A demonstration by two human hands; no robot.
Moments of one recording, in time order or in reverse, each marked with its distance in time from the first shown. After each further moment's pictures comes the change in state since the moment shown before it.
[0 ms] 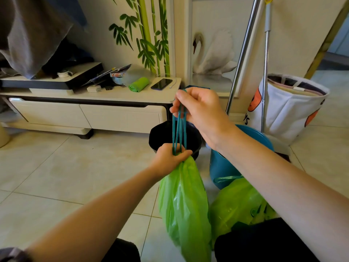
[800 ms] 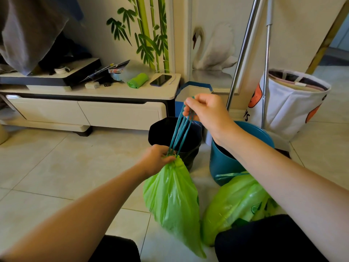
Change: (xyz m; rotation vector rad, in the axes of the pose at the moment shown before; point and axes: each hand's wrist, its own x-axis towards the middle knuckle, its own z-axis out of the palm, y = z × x) left_hand 0.005 -0.032 -0.023 0.340 -0.073 -0.022; right_hand 0.017 0.039 -0.022 -0.124 0.080 0.071
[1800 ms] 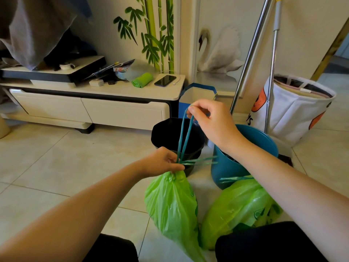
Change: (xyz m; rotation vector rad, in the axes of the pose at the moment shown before) left_hand -0.009 0.007 -0.014 -0.149 -0.279 0.075; right_hand -0.005 0.014 -0.001 -0.407 -0.007 -0.340
